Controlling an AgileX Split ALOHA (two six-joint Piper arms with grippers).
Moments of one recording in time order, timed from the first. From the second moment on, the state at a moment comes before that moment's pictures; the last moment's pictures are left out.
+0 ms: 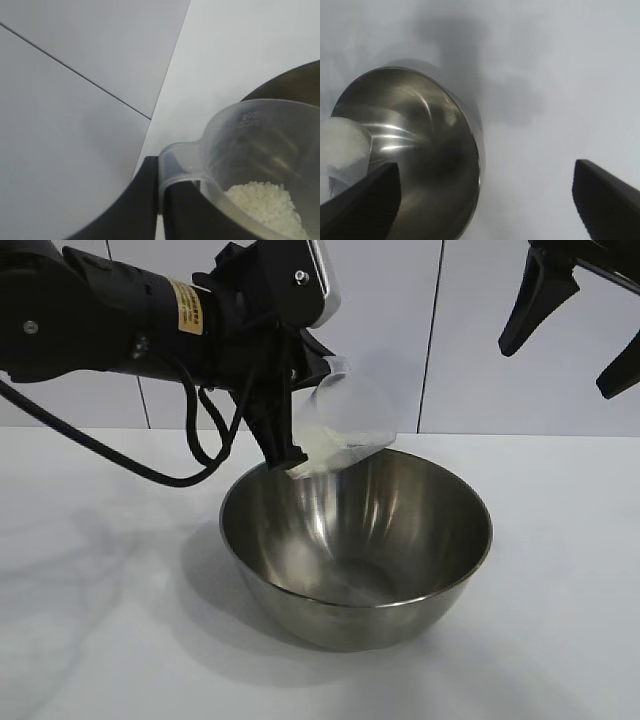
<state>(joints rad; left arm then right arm) -0.64 1.82 -1.01 0.41 -0.40 0.63 0.01 1.63 -1.34 0.38 1.00 -0.12</state>
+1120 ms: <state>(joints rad) -0.70 1.88 -1.04 0.62 -0.42 1.19 0.01 1.63 -1.34 0.38 1.00 -0.14</state>
